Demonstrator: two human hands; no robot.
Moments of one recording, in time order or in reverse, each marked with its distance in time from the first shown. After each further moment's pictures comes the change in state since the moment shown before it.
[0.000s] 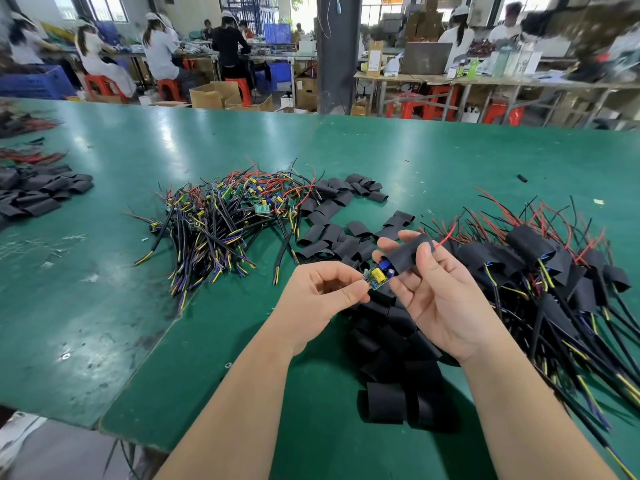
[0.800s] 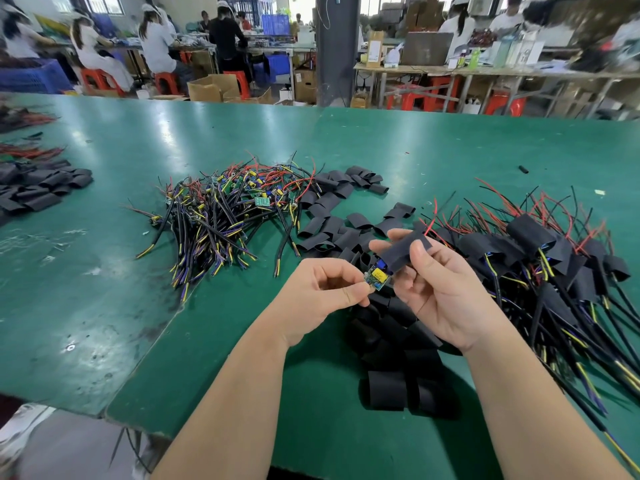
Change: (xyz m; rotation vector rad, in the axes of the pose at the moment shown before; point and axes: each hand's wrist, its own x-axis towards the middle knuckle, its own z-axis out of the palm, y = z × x) left_hand -0.004 0.003 -0.004 -0.007 -0.128 -0.046; right_hand -0.003 -0.001 0.001 -0.039 -0.043 0.067
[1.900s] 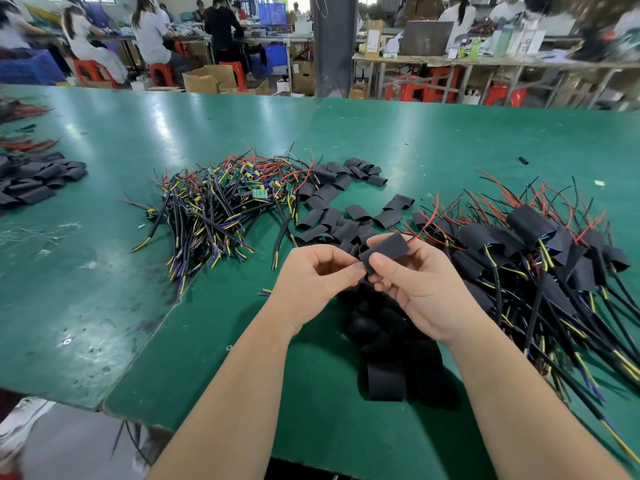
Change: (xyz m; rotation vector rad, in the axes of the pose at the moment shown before) left_hand 0.006 -0.005 0.003 0.078 0.232 -0.019; right_hand 0.004 0.018 0.005 -0.215 0.062 -0.015
